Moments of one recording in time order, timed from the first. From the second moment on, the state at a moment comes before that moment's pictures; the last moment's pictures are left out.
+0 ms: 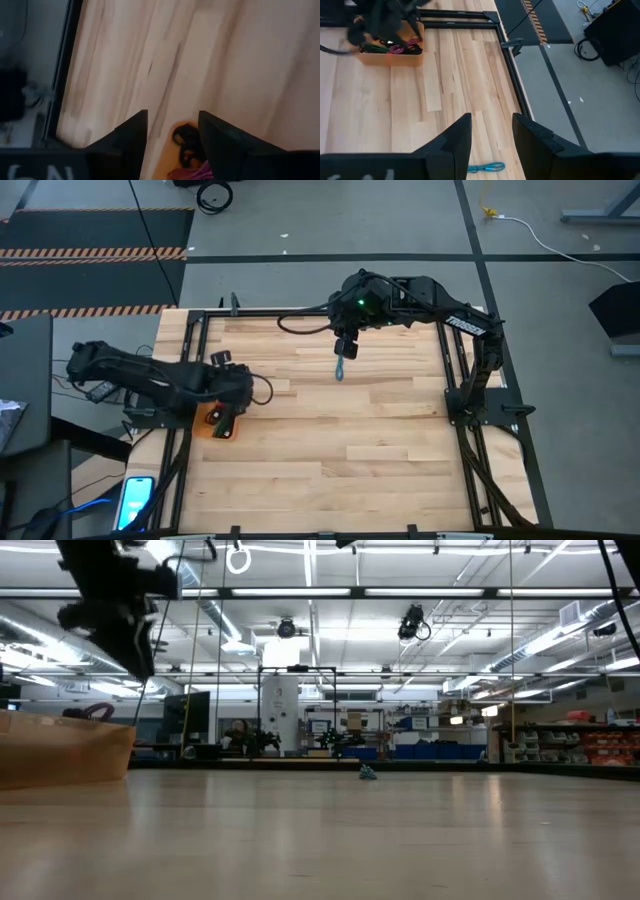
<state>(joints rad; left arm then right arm) -0.17 1.13 0.86 -1.07 -0.56 -0.32 -0.13 1.82 2.32 -1.24 0.23 -0.10</state>
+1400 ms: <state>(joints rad) -0.09 1.17 0.78 -1.14 -0.42 -0.32 -0.12 1.82 2.32 -1.24 0.23 -0.10</state>
